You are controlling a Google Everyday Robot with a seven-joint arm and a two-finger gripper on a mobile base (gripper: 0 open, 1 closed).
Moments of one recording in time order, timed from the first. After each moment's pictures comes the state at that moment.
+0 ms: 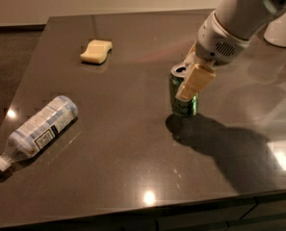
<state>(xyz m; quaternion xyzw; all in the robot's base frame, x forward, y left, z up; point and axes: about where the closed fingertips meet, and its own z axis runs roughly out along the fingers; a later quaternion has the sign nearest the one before) 0.509 -0.103 0.930 -0.63 0.75 0.11 0.18</state>
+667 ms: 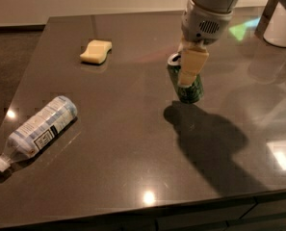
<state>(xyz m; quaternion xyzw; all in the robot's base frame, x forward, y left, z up) 0.544 -0.101 0.942 -0.68 0.73 0.03 0.10</state>
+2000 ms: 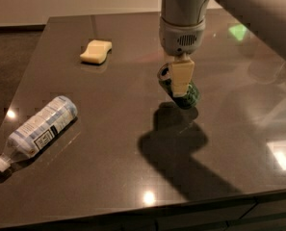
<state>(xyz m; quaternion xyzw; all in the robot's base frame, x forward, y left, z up) 0.538 -0.079 0.919 -0.75 0.66 -0.04 0.03</state>
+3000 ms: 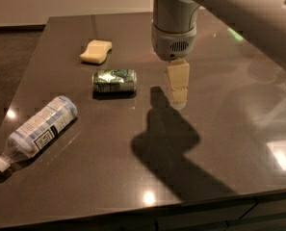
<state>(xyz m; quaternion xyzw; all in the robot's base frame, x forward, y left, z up) 0.543 -0.065 0.908 -0.77 0.63 -0.05 0.04</state>
